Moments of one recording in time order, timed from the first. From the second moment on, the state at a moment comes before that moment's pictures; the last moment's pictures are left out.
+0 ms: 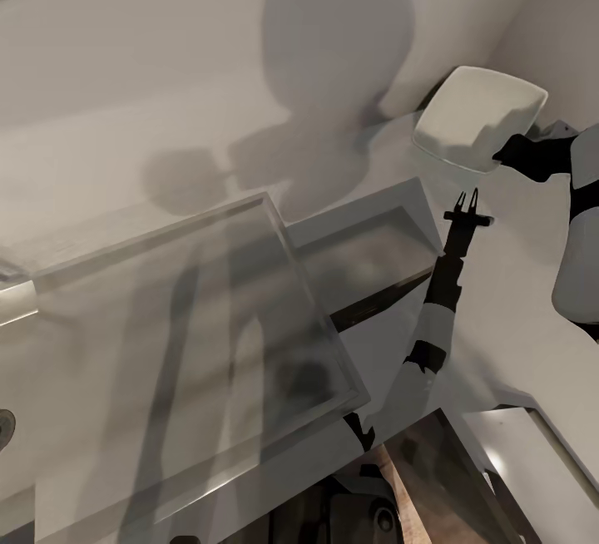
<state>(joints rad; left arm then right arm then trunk) 0.28 -0.02 -0.14 -0.25 0.09 -0.68 0.04 -1.63 -0.27 -0.43 -0.65 -0.07 0.87 0.05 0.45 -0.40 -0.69</state>
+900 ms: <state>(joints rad) 0.28 -0.02 -0.14 -0.25 0.09 -0.68 0.04 -1.63 -0.25 -0.43 -0.68 -0.07 0.88 0.05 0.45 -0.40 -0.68</state>
